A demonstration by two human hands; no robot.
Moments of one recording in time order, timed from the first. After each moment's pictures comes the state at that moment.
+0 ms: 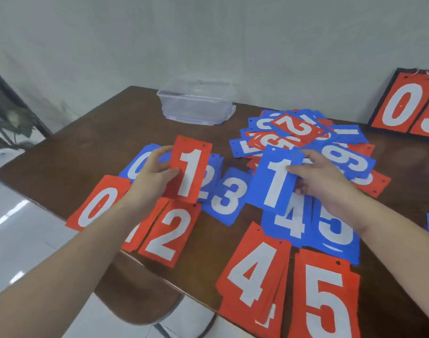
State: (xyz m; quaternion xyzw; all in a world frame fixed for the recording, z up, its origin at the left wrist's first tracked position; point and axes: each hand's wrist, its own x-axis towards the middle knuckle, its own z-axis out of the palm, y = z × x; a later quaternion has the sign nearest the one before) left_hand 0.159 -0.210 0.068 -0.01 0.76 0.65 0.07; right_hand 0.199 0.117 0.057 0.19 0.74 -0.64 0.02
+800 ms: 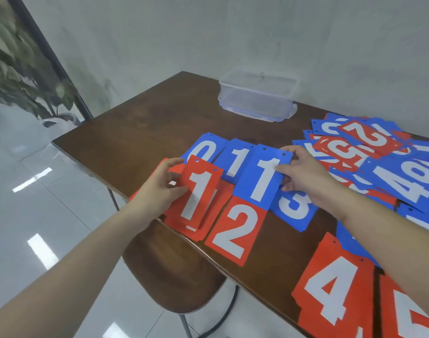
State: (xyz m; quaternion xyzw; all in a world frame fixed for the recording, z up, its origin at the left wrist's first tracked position) left_hand 0.180 -0.349 0.047 -0.04 0.82 0.56 0.08; right_hand 0.135 -0.039 0.051 0.11 0.80 -0.58 0.08
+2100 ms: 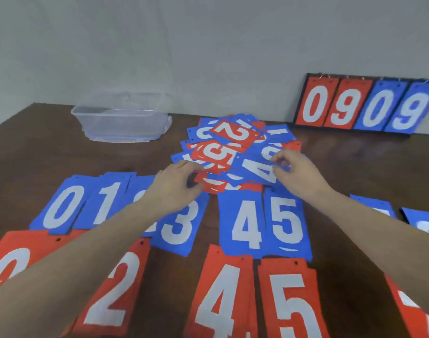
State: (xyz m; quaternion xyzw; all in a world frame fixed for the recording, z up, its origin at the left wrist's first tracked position) left_hand 0.088 -0.087 0.038 0.34 0.91 0.23 0.05; right_hand 0.206 0.200 0.034 0.17 0.92 -0.33 -0.14
